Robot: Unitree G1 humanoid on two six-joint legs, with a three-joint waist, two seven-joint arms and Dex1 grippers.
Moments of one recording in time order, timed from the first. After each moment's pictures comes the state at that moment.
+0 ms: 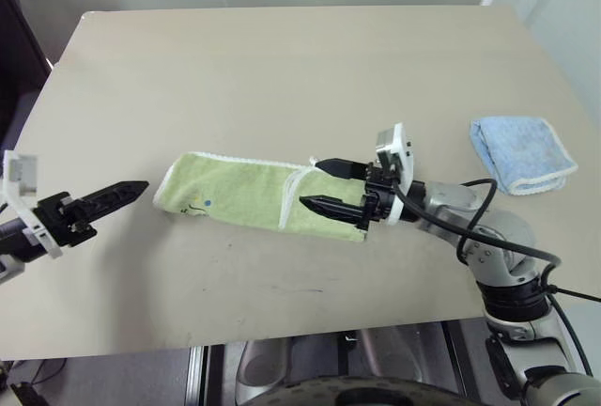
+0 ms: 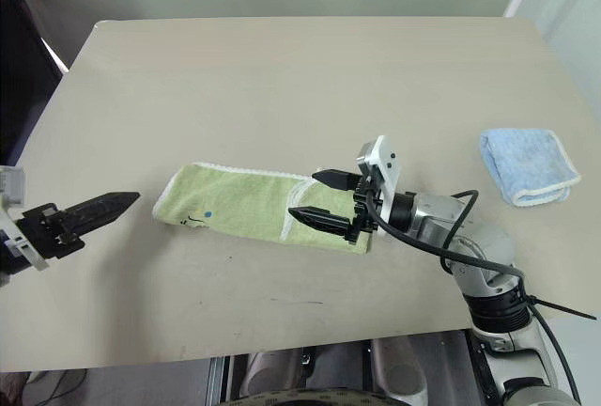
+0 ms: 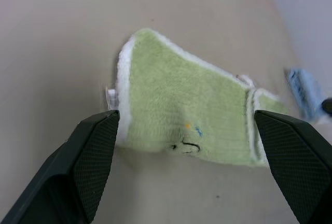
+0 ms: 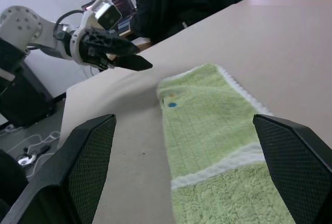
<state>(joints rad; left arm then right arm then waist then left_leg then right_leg) -0.10 0.88 0.83 0.05 -0.98 1.40 -0.77 -0.39 -0.39 0.16 -0.37 0.72 0.76 0.73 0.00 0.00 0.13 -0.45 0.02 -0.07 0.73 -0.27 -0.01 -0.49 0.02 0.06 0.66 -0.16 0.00</state>
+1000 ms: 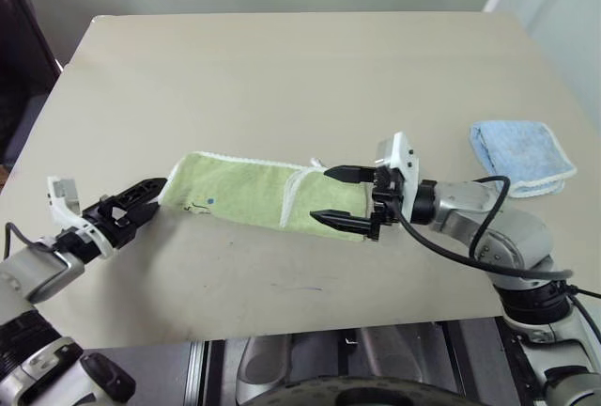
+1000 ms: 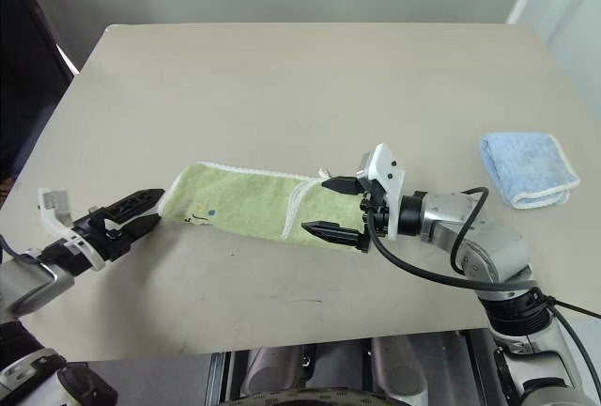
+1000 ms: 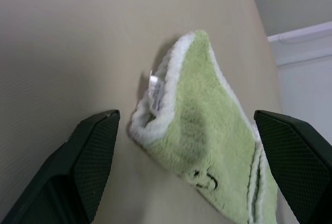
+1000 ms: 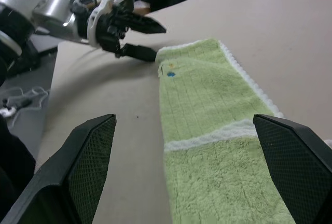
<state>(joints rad) -0.26 0.60 0.92 0.18 -1.01 1.44 -0.37 -0.39 -0.53 0.20 -0.44 0.62 0.73 0.80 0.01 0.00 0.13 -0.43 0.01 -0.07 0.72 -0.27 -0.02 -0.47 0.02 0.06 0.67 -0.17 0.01</state>
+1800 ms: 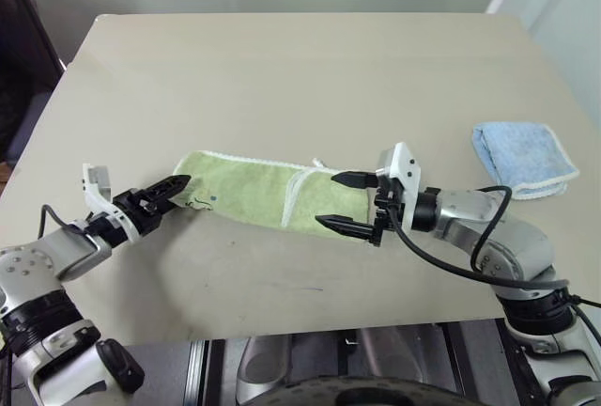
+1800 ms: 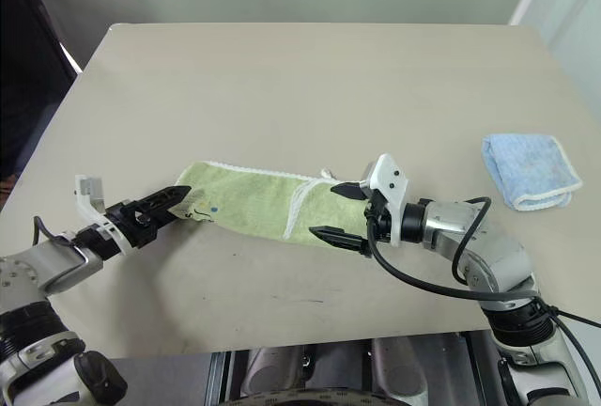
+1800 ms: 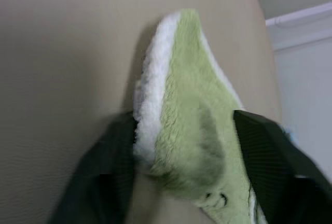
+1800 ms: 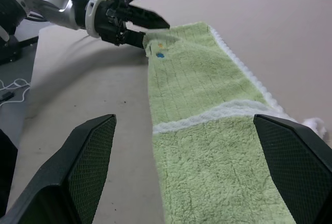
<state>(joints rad) -0.30 0.59 0.77 0.23 -1.00 1.39 -0.39 -0.34 -0.53 0.19 -0.47 0.57 0.73 0.76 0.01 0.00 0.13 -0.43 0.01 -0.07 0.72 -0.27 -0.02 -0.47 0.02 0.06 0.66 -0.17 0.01</state>
